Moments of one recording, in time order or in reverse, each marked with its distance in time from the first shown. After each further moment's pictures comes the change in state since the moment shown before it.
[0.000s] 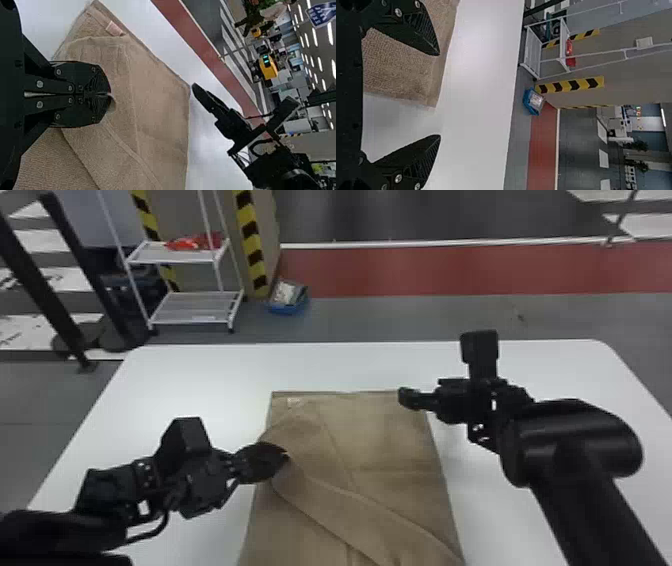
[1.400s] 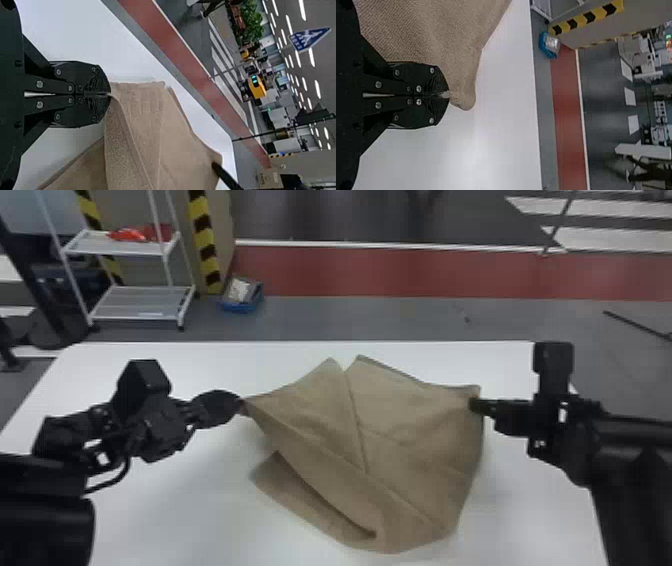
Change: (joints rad) left arm -0.226 0.012 -0.052 0.173 0.020 0.044 0.136; right arm 0.153 -0.113 -0.362 -0.310 0.007 0.317 0.045
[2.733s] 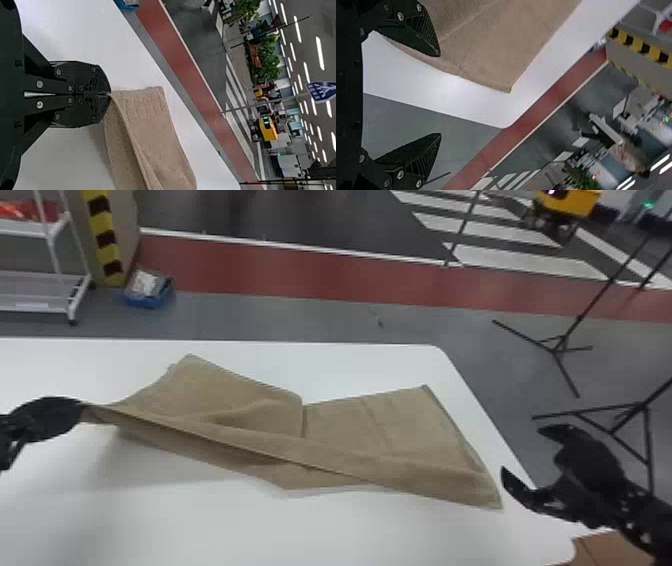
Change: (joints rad) left arm 0.031 0.003 0.130 0.007 0.057 0.060 0.046; right arm 0.639 -0.009 -0.376 -0.525 0.697 -0.770 0.522
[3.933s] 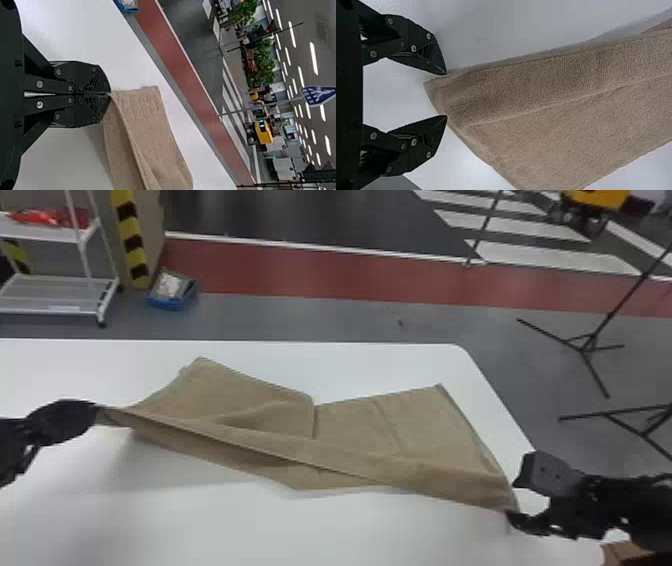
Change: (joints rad) left arm 0.031 0.002 0.052 -0.009 0.032 -0.041 -0.014; right arm -0.133 -0.140 0.146 0.224 0.303 -0.011 0.375
